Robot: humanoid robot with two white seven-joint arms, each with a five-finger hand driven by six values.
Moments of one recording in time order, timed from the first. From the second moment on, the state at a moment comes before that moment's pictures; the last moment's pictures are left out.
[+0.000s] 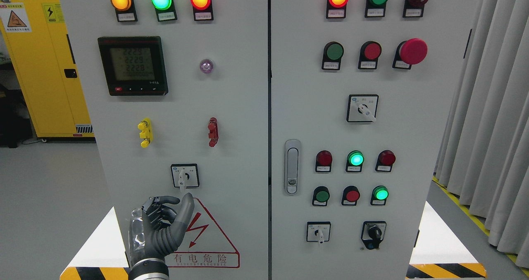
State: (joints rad) left arm -0.32 -0.14 -0.10 -1.96 -0.15 0.53 0.41; right arm 0.10 0.12 -0.16 -0.19 0.12 0.01 -0.20
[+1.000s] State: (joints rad) left arm -0.36 -0.14 -0.09 -1.93 -0.15 0.54 0.41; right arm 0.10 0.12 -0.16 -0.19 0.12 0.01 -0.20
